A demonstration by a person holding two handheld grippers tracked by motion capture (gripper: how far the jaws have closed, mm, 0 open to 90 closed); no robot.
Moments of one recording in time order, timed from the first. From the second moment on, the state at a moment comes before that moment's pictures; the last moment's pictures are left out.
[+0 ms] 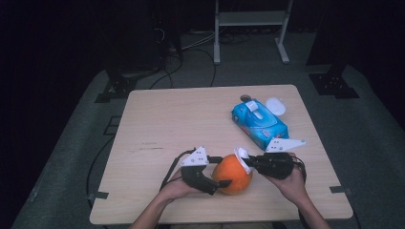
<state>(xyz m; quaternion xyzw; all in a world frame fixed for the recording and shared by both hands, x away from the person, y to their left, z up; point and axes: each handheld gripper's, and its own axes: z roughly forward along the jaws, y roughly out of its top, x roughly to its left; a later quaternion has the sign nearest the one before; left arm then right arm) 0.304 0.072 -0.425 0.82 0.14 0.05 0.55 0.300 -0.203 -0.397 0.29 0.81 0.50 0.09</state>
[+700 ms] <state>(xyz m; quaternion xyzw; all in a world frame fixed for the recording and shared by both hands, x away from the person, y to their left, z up) 0.307 0.079 -0.426 0.82 0.19 0.05 0.53 0.289 -0.195 -0.388 0.26 0.82 0.50 0.11</state>
